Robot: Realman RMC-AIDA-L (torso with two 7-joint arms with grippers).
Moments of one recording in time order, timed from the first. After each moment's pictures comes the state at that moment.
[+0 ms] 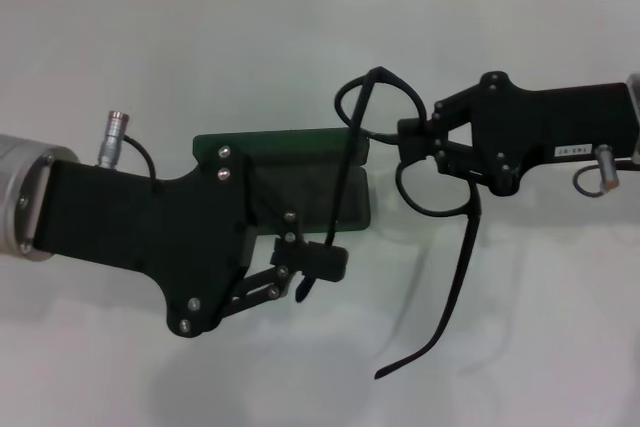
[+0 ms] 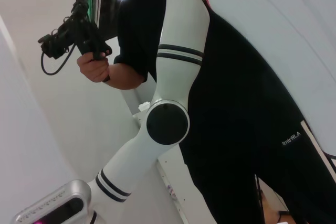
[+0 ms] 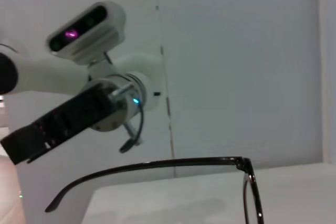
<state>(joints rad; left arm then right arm) -0.44 -2.00 1.19 0.87 1.45 2.03 -0.84 0.75 2.01 -0.90 -0.51 -1.79 -1.68 1.19</state>
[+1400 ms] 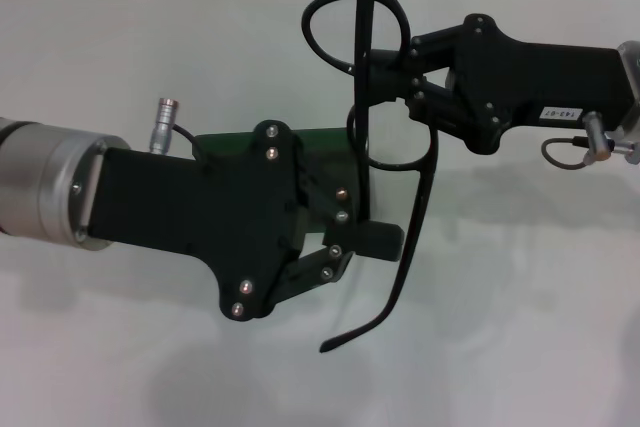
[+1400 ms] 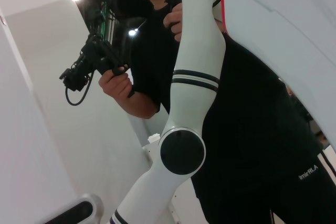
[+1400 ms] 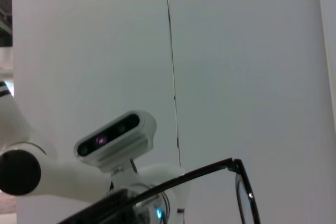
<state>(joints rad) -0.51 -2.05 1.19 0.75 1.42 2.03 -0.80 0.79 2.03 -0.91 -0.39 -1.56 -1.77 1.11</state>
